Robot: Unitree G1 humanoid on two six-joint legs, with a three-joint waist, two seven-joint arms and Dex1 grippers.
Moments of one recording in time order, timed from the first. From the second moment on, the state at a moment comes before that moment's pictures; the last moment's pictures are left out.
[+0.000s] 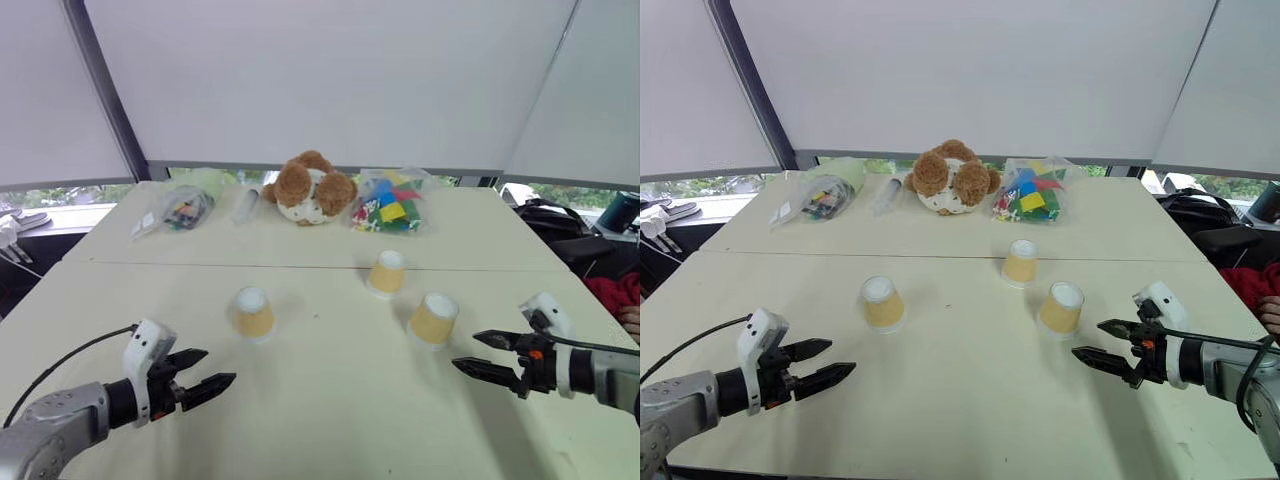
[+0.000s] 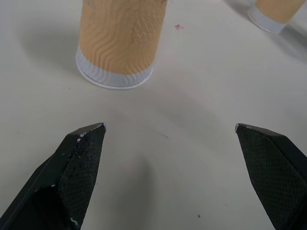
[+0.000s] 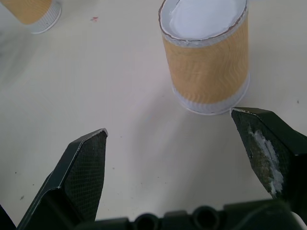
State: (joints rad) left arm 0.13 0.73 0.34 -0.45 -0.71 0.80 -0.76; right arm -0.02 -0.94 -0.36 -0.29 0.61 0.84 0.93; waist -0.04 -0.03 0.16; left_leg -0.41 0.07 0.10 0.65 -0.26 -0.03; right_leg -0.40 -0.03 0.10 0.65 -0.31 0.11
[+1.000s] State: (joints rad) left arm -0.24 0.89 0.21 -0.28 -0.72 0.81 -0.92; right arm 0.09 -0.82 -0.49 -0.39 0.61 0.80 0.77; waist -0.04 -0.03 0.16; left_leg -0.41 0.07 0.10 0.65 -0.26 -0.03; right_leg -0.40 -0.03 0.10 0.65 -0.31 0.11
